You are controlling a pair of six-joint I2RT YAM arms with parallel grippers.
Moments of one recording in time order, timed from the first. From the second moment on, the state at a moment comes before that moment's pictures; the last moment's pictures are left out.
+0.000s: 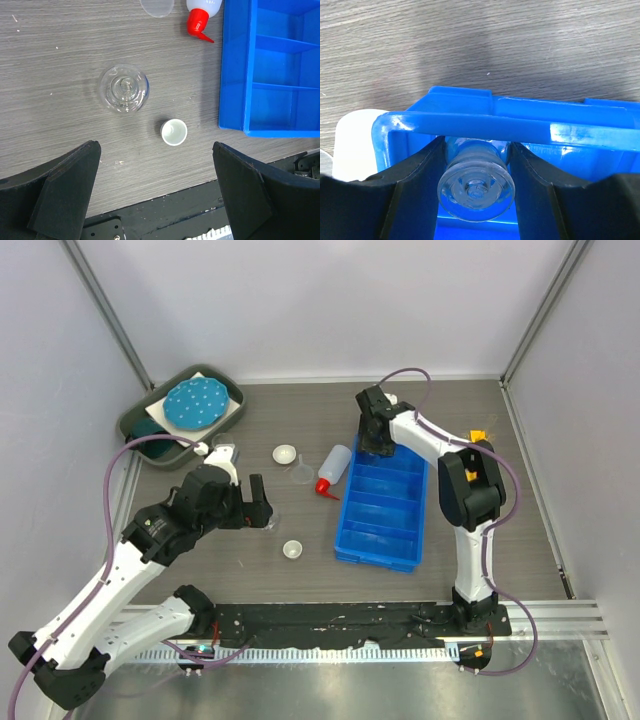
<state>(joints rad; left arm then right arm) -0.67 0.83 1.01 -0.89 -0.19 -0.55 0.44 2.08 1.65 -0.66 0.23 0.52</state>
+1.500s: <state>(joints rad) -0.67 0.81 1.01 -0.90 -0.24 -0.55 0.93 1.78 1.83 -0.87 0.50 0.46</state>
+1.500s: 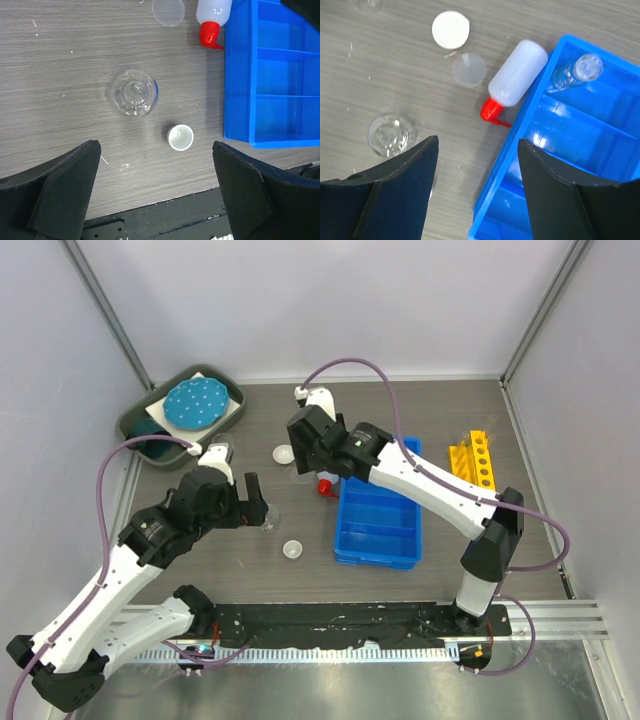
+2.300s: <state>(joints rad) -0.67 1.32 0.95 -0.75 -0.41 -0.71 1.07 1.35 1.34 -0.85 0.58 0.52</state>
